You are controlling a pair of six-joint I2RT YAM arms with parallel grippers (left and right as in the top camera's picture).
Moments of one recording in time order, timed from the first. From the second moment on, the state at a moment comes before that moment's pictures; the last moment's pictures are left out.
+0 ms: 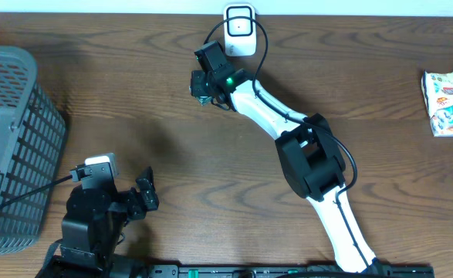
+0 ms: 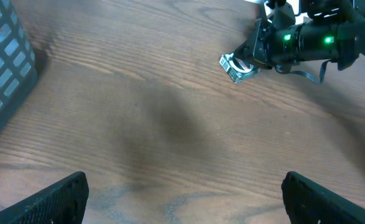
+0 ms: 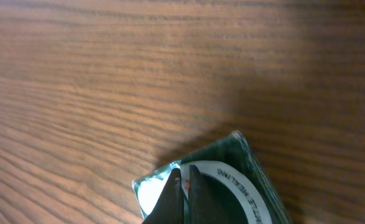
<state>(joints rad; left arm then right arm) -0.24 0.45 0.75 -0.91 -0.14 -0.36 0.61 2.48 2.00 -0.40 -0.05 0.56</state>
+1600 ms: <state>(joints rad) -0.24 0.45 0.75 -0.91 -0.14 -0.36 0.64 2.28 2.00 -0.58 0.17 0.06</state>
